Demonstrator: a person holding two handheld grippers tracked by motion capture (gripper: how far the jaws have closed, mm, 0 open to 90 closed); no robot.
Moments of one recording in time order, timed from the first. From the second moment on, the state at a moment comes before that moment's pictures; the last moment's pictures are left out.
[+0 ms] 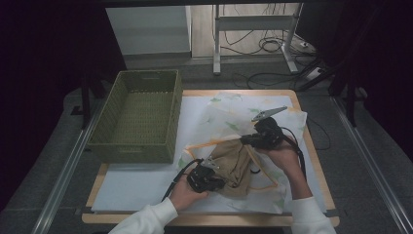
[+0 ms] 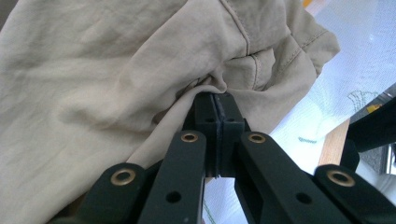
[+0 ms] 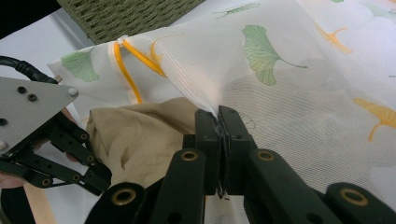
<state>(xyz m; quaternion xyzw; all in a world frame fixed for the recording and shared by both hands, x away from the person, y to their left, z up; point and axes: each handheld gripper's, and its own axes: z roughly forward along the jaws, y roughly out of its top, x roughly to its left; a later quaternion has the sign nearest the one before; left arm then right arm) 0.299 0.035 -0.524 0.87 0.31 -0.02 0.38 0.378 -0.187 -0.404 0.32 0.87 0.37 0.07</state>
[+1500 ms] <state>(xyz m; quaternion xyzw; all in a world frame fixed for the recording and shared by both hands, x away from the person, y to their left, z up) 0.319 0.014 -0.522 0.86 0.33 0.01 0.39 0.377 -0.187 -0.403 0.32 0.87 0.37 0.07</state>
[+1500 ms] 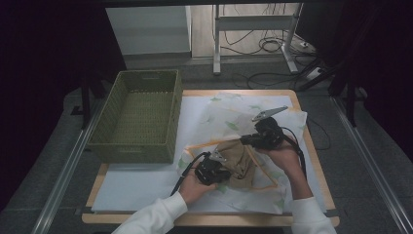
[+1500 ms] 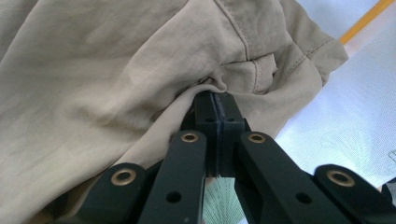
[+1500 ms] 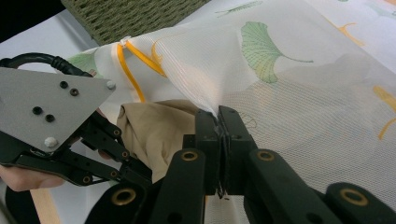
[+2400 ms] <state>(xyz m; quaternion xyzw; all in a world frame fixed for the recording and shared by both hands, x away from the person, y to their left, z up) 0.339 -0.005 -0.522 0.86 0.33 0.06 0.38 0.377 -0.190 -0.403 0.32 0.87 0.37 0.07</state>
